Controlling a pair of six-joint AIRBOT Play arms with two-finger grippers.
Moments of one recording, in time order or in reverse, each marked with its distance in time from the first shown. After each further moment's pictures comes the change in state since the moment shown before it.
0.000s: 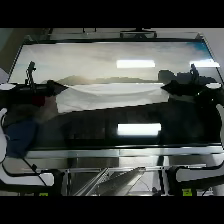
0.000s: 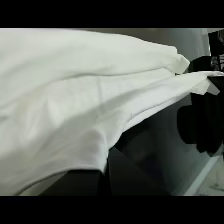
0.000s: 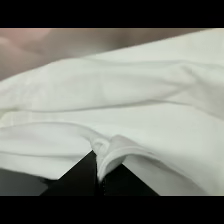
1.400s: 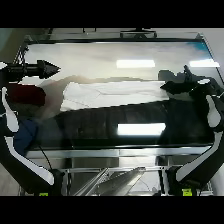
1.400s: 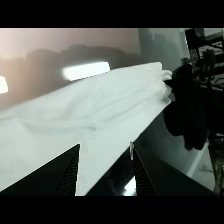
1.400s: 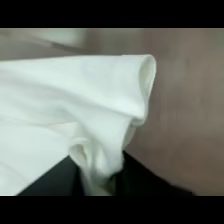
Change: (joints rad) left arm 0.050 -0.421 0.718 -0.011 -0.288 -0.183; right arm -0.026 -0.407 0.356 -0.161 0.076 -0.031
